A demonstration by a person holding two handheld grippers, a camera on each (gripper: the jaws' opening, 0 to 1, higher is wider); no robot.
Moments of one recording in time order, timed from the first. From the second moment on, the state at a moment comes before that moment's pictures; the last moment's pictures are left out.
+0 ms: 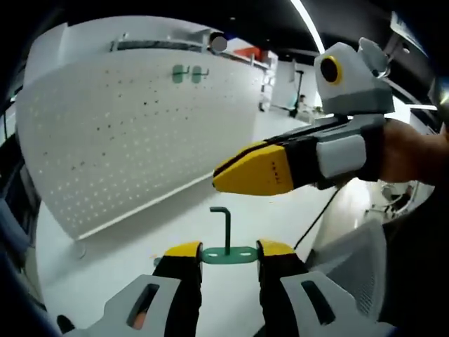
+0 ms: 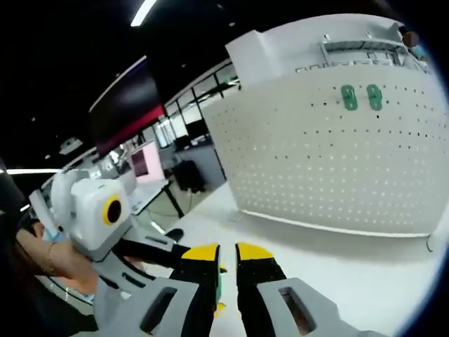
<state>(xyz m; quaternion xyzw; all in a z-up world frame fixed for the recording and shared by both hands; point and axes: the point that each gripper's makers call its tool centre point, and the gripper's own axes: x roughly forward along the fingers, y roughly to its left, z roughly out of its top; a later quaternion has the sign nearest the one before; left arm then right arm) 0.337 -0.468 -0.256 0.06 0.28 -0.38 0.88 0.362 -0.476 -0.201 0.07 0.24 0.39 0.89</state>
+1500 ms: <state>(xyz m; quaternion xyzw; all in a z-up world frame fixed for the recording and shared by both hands) 0.300 -0.483 -0.279 0.18 0.28 -0.47 0.82 0.304 -0.458 -0.273 0.05 0.51 0.48 0.71</state>
